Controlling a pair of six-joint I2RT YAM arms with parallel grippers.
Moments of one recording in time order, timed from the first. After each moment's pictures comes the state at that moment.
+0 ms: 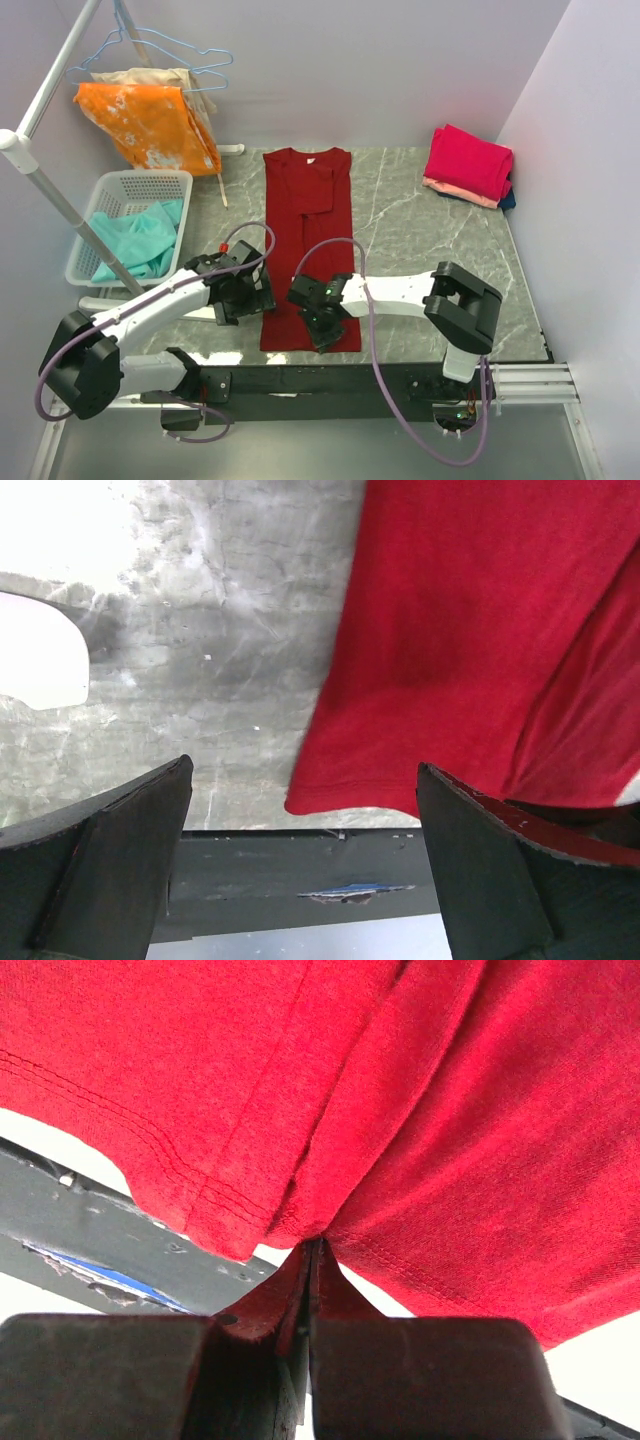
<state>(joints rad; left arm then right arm) -0.65 1.20 0.74 -0.82 -0.03 -0.91 1.15 1.74 1.03 -0.64 -0.11 0.71</state>
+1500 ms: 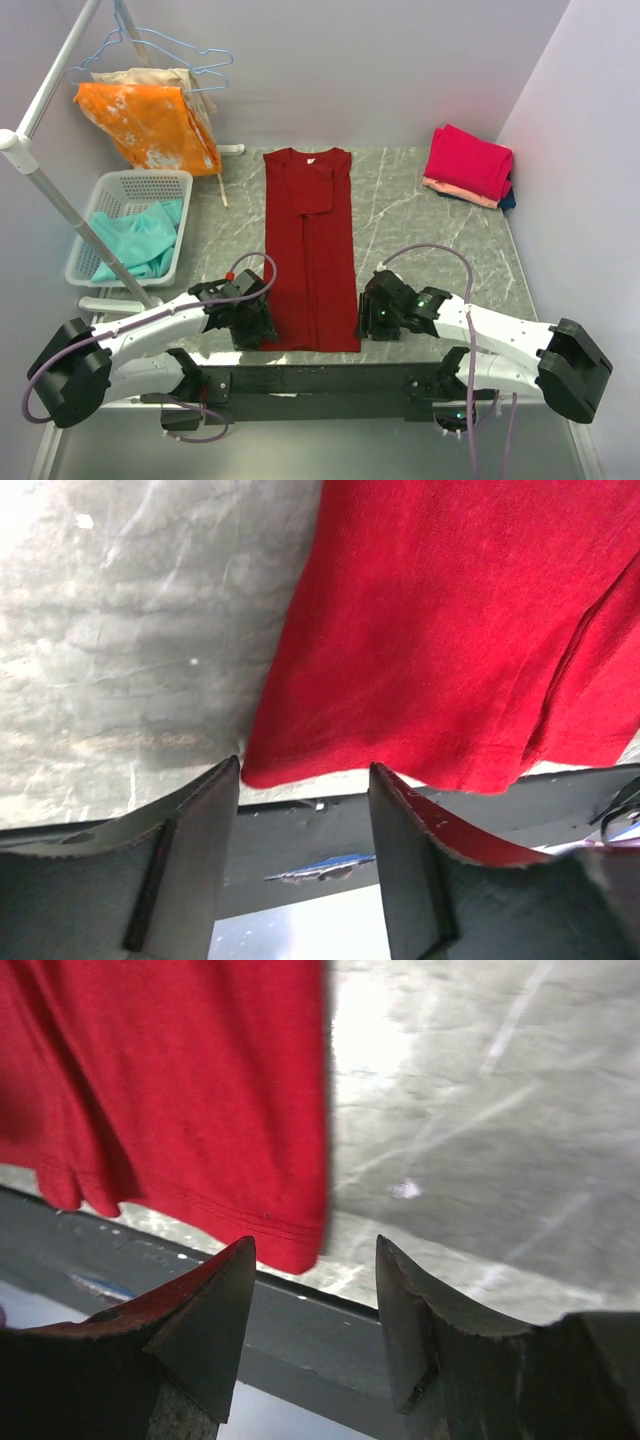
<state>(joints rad) -0.79 1.11 0.53 -0.66 0.11 -1.12 0.88 1.07 0.52 -0.55 -0.04 0.93</state>
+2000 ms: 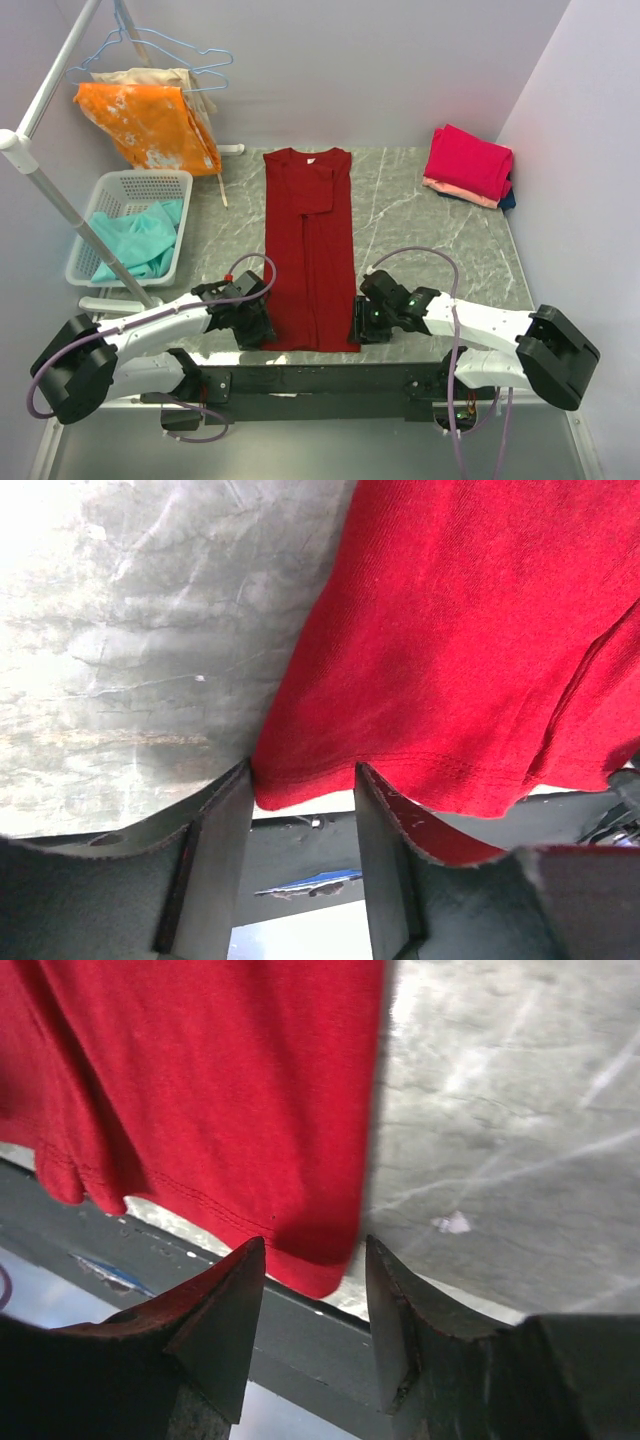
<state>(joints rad) -0.80 1.14 0.50 -0.62 0.09 -1.18 0.86 1.18 0.49 -0.41 -0.15 0.89</state>
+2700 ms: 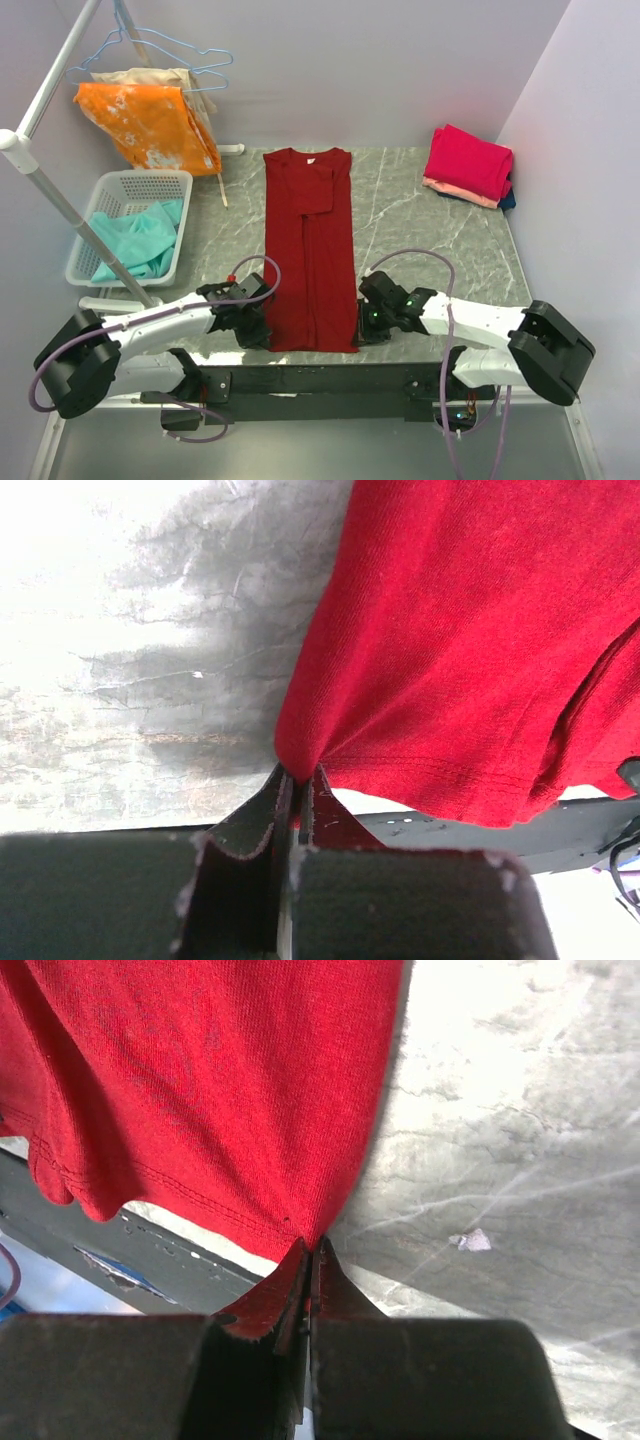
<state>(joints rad) -0.83 1.17 0.52 -0.62 0.06 -1.19 0.86 1.23 0.47 -0.34 -0.21 0.90</state>
